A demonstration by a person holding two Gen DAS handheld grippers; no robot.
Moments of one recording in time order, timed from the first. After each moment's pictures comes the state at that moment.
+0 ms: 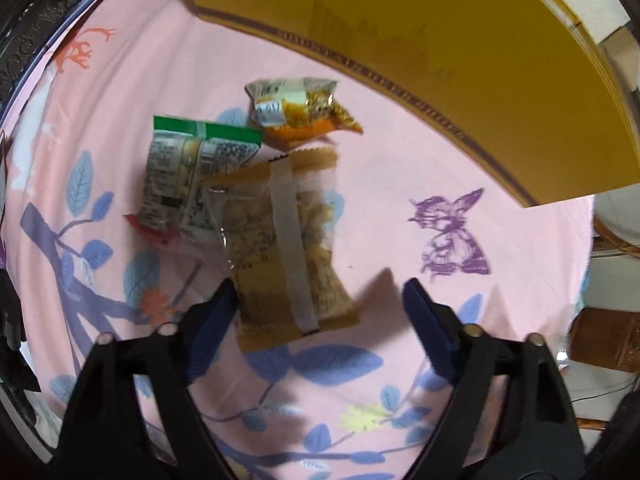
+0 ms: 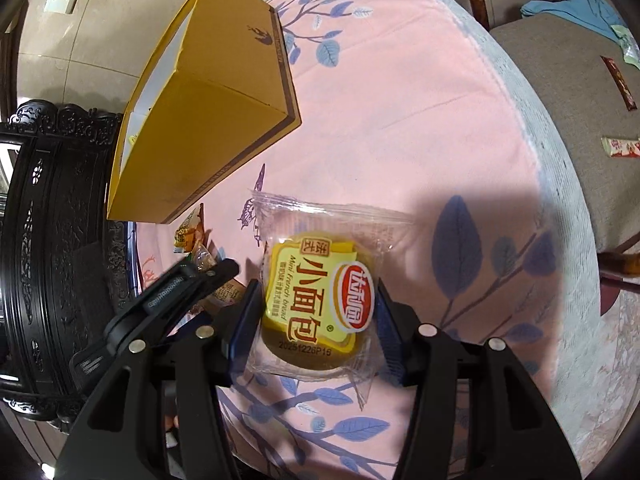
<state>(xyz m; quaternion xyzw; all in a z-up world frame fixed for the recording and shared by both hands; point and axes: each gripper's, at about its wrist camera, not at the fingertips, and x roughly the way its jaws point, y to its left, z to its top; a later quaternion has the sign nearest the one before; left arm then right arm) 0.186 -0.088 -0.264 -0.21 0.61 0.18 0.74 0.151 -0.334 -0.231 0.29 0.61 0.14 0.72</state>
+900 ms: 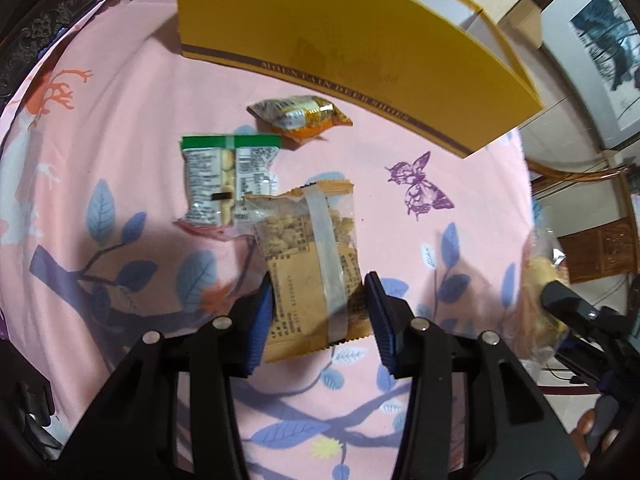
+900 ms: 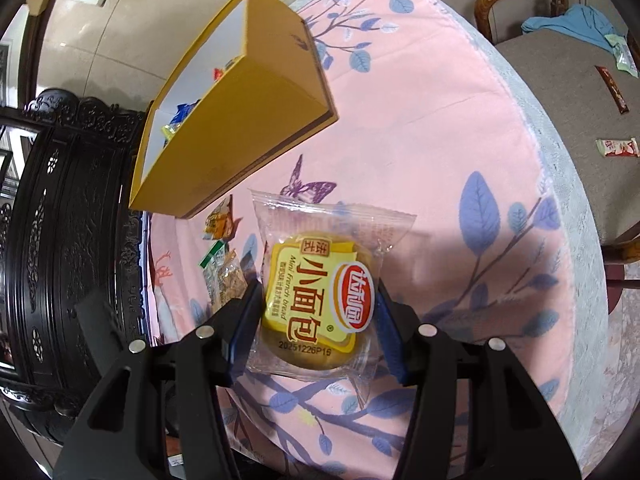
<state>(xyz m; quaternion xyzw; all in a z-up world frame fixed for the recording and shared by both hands) 0.107 -0.050 -0.240 -0.18 0.56 0.02 0.81 0.115 -0.308 -0.199 0.29 0.58 0.14 0.74</state>
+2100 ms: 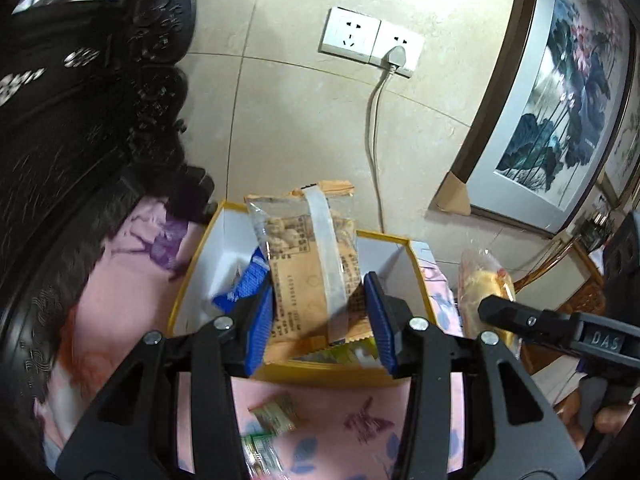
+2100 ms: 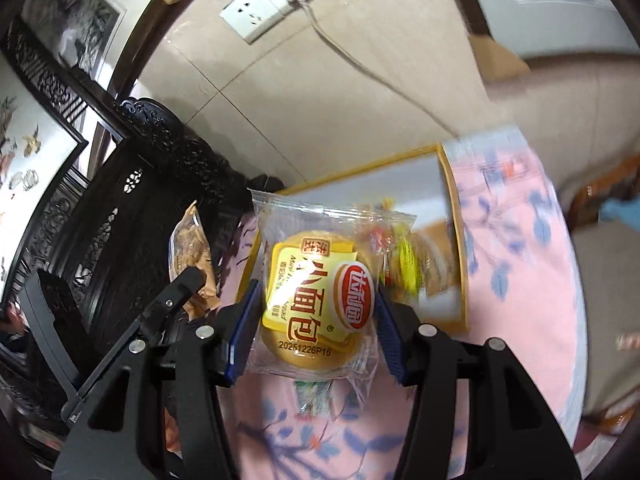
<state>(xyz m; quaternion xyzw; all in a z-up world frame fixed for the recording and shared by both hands) 0.228 -0.014 -0.028 -0.11 0.31 -0.02 0.94 0.250 -0.238 -0.038 0.20 0.43 0.24 0.85</state>
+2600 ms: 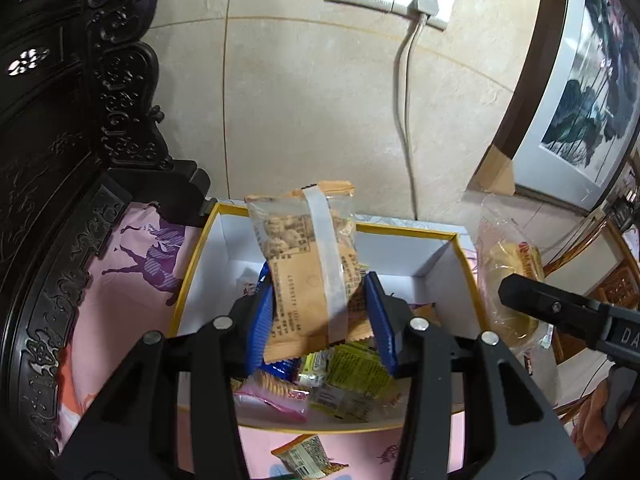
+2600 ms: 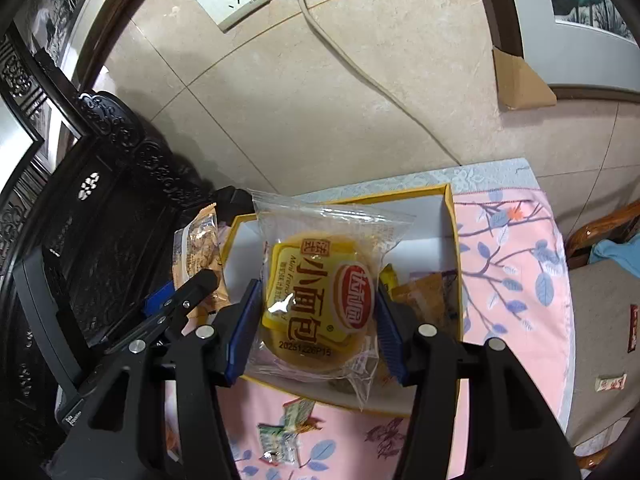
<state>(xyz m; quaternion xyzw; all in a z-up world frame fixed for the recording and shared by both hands) 0.317 -0.012 -0.065 -0.07 0.37 0.00 0.93 0.319 -0.211 -0.059 0.14 0.44 0.20 0.86</state>
